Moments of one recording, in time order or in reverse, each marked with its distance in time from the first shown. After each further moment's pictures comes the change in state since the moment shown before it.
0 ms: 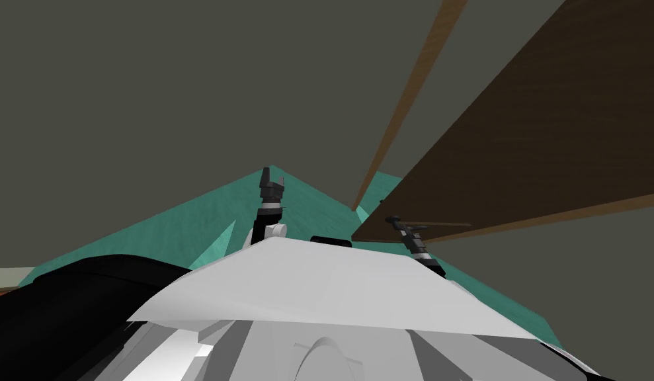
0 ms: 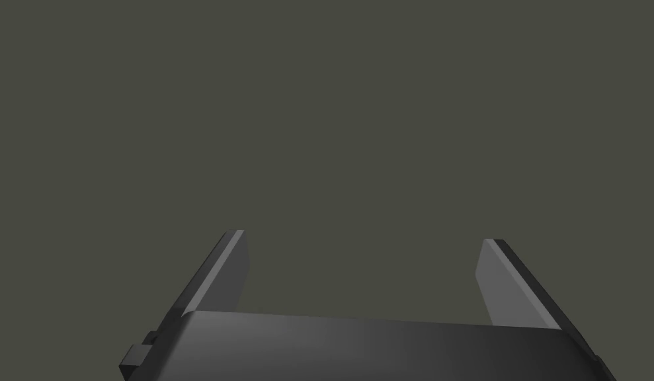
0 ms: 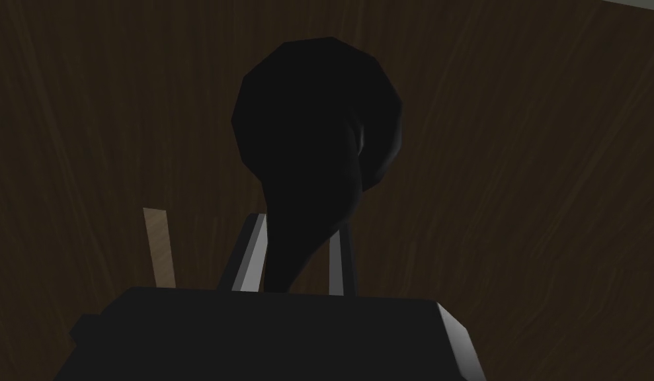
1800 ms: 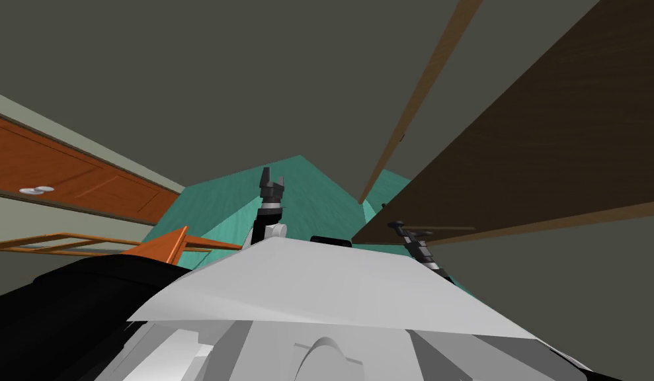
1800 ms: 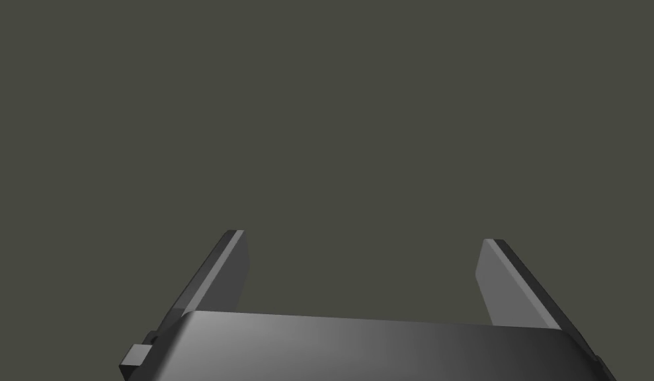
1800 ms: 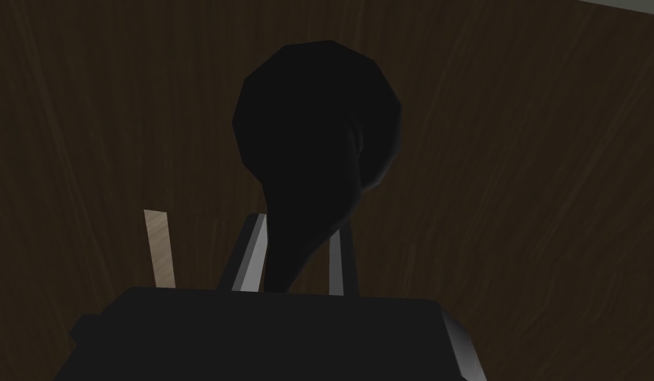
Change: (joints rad) arm 0.028 -0.020 0.052 0.077 -0.029 -0.124 -0.013
